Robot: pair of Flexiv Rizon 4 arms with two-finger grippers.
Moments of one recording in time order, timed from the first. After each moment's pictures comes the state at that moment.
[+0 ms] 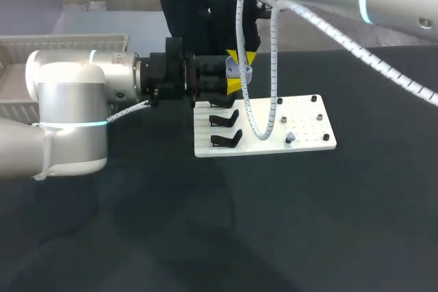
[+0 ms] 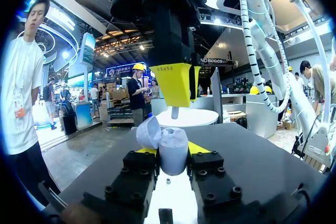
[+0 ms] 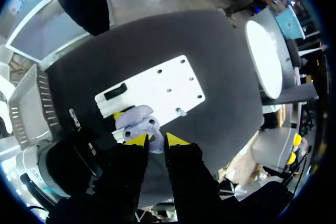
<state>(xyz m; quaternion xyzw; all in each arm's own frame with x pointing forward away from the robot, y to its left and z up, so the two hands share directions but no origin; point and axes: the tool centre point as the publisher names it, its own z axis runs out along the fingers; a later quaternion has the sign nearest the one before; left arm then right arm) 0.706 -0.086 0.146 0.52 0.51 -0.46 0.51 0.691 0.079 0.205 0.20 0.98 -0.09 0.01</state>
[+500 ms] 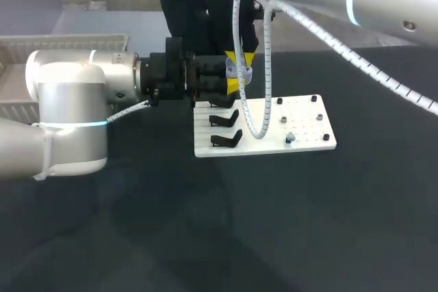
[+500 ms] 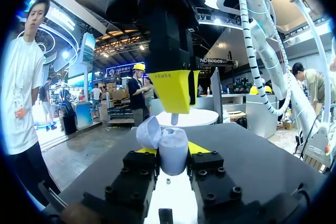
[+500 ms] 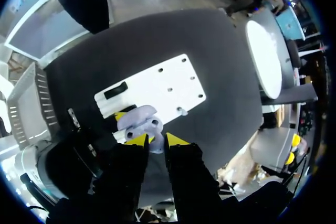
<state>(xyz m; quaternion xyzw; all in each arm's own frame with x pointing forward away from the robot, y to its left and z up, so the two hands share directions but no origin) 0.706 -0.086 0.146 0.52 0.51 -0.46 0.51 0.691 0.082 0.200 0.20 0.98 -0.09 0.00</state>
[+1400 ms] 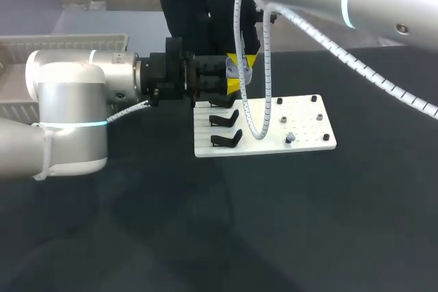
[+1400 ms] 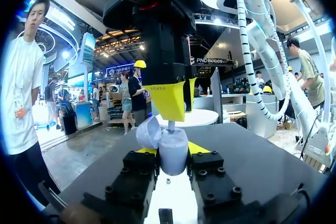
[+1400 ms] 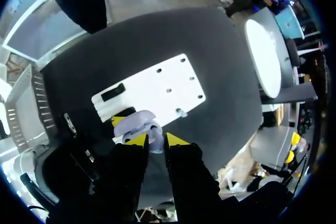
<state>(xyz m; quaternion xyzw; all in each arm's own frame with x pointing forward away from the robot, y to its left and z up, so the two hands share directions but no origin) 0.706 -0.086 0.146 0.52 0.51 -0.46 0.51 0.695 0.078 0.192 0.21 0.97 -0.10 0.00</state>
